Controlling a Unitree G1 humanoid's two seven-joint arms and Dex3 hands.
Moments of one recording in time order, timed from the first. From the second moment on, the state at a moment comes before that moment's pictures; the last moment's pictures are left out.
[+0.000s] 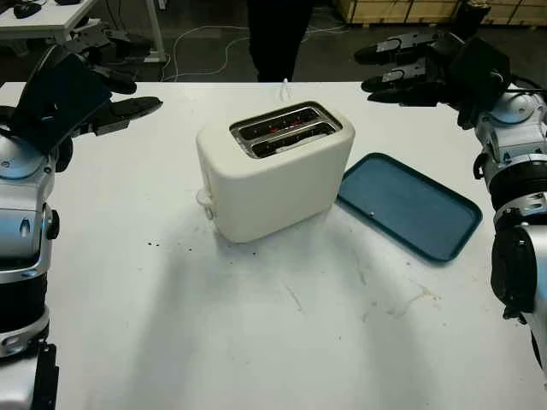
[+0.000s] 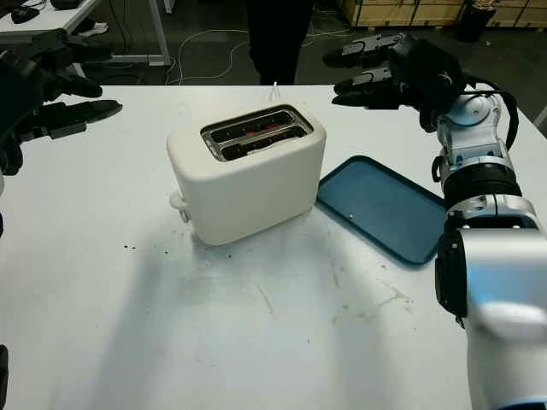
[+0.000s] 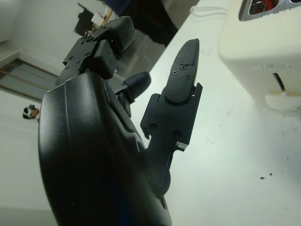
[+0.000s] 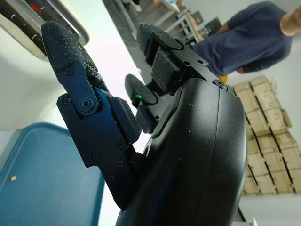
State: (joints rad) left arm -0.57 0.60 0.13 -0.28 0.05 0.59 -0.31; right arm -1.13 -0.53 -0.03 1.17 -0.09 -0.34 0.57
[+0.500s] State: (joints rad) left arm -0.57 0.57 0.12 -0.29 0.05 0.59 -0.31; right arm -1.12 -0.53 -0.02 1.17 -0.09 -0.34 0.56
